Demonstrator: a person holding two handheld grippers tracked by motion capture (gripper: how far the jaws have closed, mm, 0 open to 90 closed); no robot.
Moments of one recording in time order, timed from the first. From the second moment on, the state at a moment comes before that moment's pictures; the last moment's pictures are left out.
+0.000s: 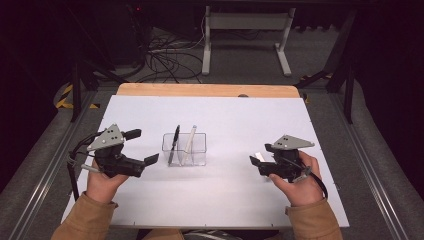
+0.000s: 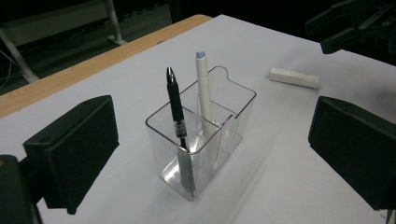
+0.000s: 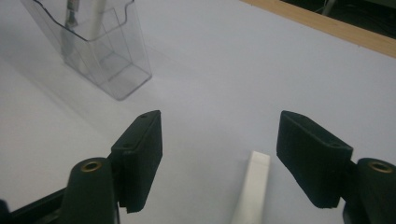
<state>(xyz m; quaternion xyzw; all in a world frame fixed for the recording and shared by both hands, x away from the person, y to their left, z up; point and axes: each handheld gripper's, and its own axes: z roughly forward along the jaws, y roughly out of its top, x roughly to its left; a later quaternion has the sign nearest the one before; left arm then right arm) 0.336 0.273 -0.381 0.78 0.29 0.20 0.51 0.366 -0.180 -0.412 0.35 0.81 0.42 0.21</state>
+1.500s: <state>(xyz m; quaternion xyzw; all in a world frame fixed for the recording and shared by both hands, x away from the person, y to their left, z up) 0.336 0.277 -0.387 0.79 0.30 0.20 0.50 0.388 -0.180 -0.464 0.48 0.84 0.19 0.15</state>
